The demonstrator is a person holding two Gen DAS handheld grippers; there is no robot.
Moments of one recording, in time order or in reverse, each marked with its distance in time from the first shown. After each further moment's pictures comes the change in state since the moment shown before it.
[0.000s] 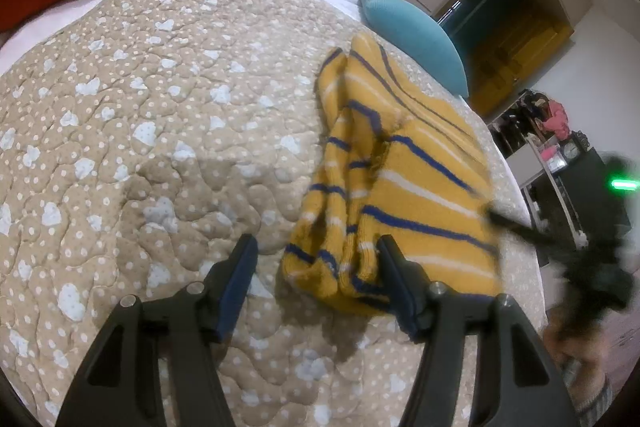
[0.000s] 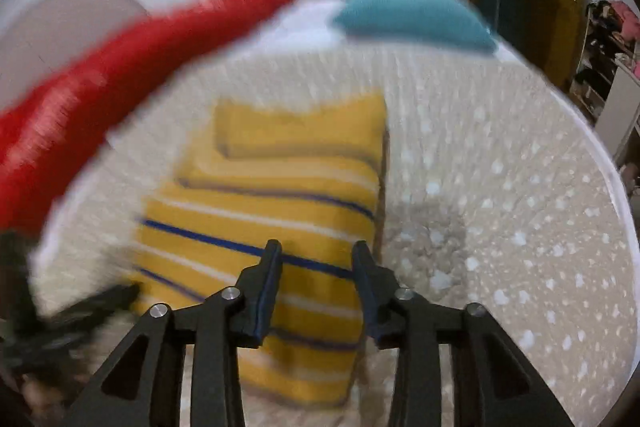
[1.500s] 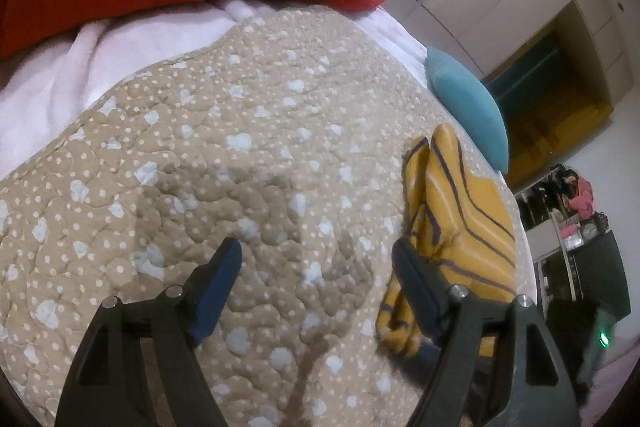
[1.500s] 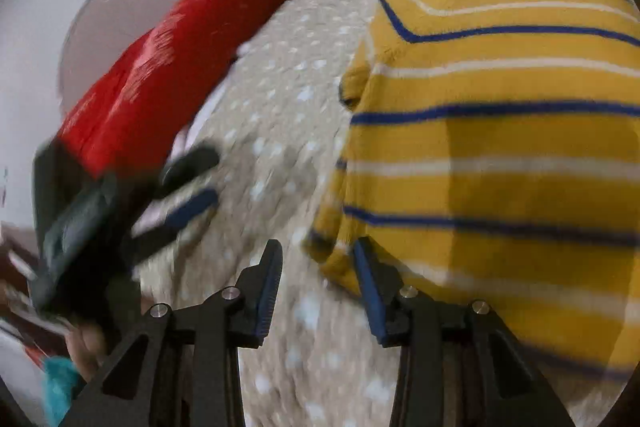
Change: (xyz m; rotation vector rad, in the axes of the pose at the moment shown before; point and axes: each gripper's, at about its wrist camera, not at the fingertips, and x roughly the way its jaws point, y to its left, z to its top) left arm -0.061 0.070 0.026 -0.223 -0.131 0.110; right arm 0.027 0.122 -0.046 -0.012 0.153 0.550
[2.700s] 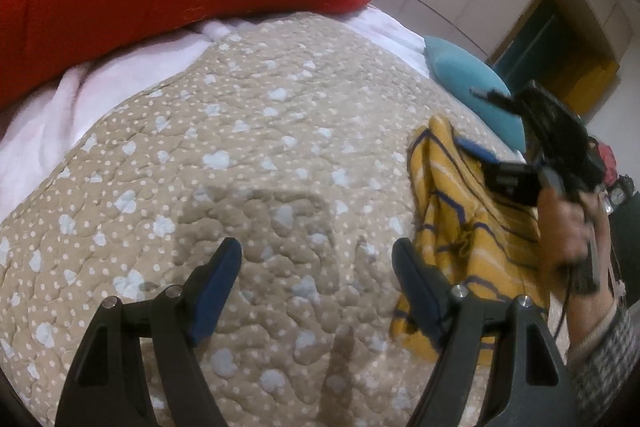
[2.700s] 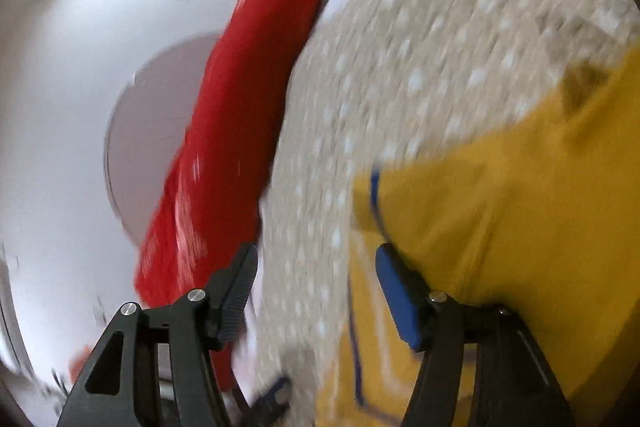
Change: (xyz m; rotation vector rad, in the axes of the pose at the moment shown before) left arm 0.016 -0.028 -0.005 0.155 -0.037 0.097; right arm 0.003 -0.135 0.212 0.418 -0.100 0.345
